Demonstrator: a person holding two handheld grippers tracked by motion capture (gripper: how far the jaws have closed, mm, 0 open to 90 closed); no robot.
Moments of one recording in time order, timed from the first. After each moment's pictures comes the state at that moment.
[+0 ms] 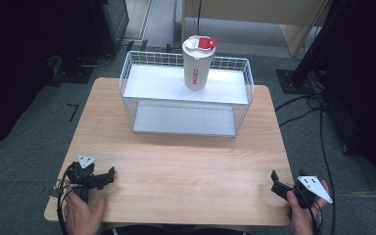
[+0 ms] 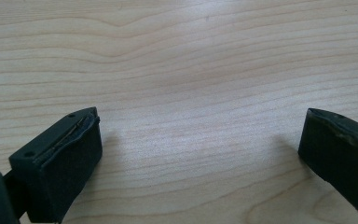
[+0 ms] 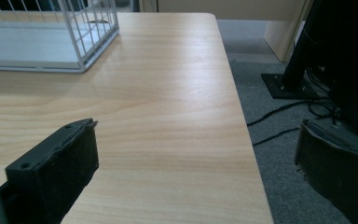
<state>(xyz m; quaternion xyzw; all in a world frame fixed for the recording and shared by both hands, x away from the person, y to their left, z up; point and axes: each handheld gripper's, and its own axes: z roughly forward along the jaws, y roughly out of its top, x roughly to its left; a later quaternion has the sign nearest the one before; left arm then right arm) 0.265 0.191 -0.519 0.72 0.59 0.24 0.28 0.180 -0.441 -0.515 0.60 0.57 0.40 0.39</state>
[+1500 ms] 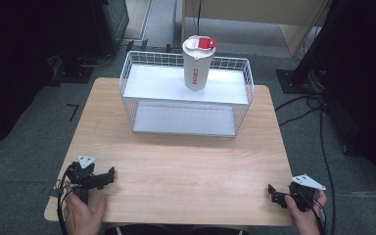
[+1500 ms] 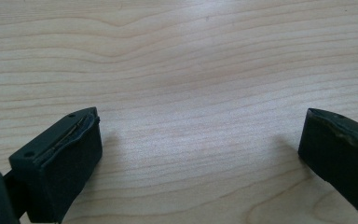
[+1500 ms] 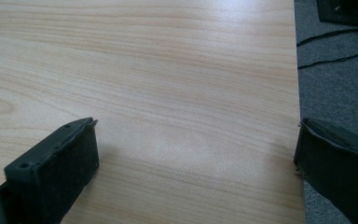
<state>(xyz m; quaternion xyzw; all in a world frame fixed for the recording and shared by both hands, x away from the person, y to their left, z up) 0.265 0.191 -0.519 0.72 0.59 0.24 0.28 0.184 -0.451 -0.527 0.61 0.69 0.30 0.24</state>
